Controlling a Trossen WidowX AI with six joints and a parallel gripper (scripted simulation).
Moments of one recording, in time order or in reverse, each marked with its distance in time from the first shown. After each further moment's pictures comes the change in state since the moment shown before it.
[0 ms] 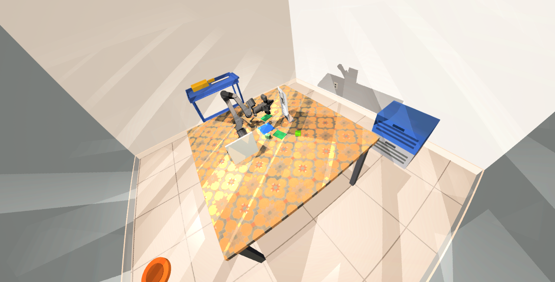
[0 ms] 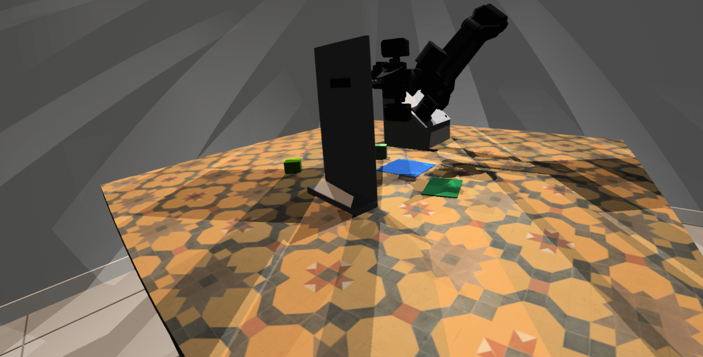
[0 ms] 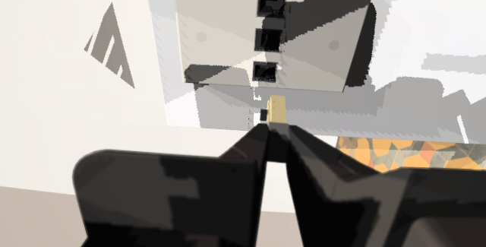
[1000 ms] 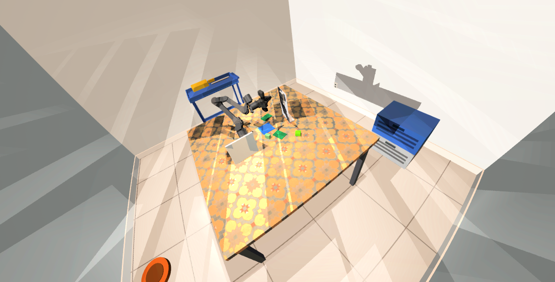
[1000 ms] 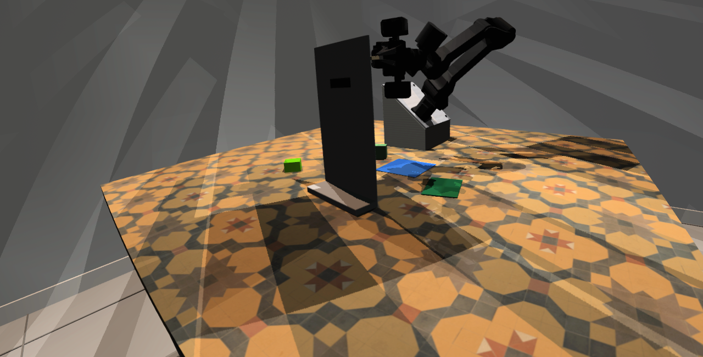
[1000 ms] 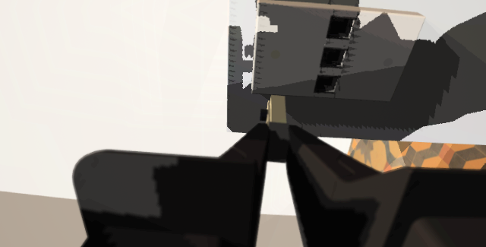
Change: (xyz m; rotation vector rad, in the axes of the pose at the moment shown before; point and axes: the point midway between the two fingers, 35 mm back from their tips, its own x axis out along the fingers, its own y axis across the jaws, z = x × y) arm -0.020 0.051 0.010 0.000 -0.015 -0.010
